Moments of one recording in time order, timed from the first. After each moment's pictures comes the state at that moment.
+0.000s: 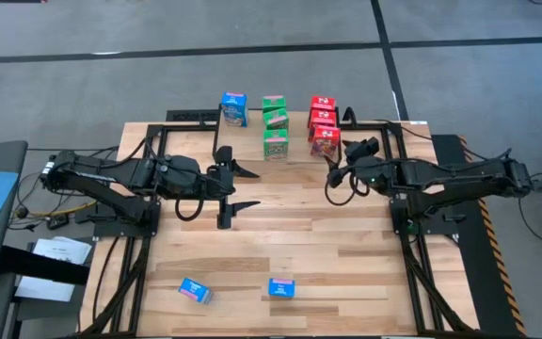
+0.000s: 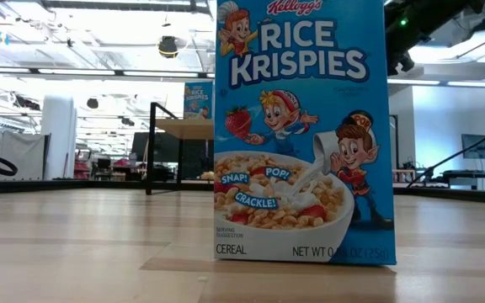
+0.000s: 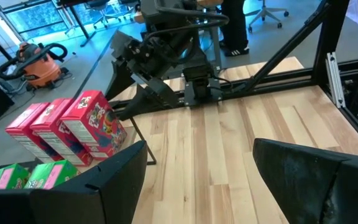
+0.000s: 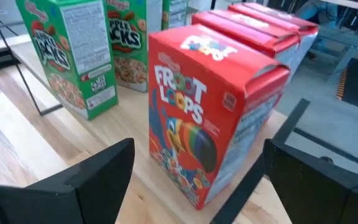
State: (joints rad) left arm -0.18 1.24 1.30 -0.30 -0.33 0.15; right arm -0.06 0.97 0.69 -0.22 0.80 0.30
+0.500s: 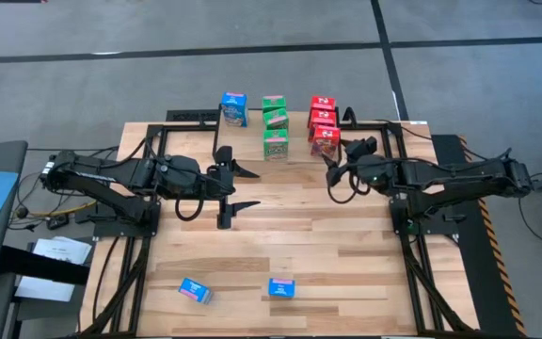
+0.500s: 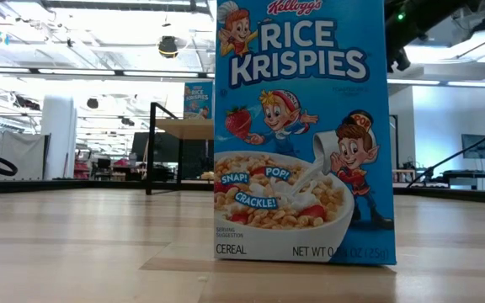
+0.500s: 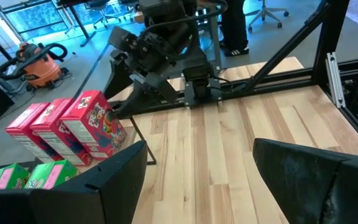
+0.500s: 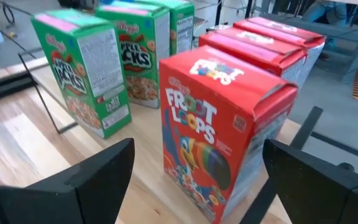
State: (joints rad) left arm -0.18 1.24 1.30 -0.30 -0.33 0.15; right arm -0.06 0.97 0.69 -0.14 0.78 0.31
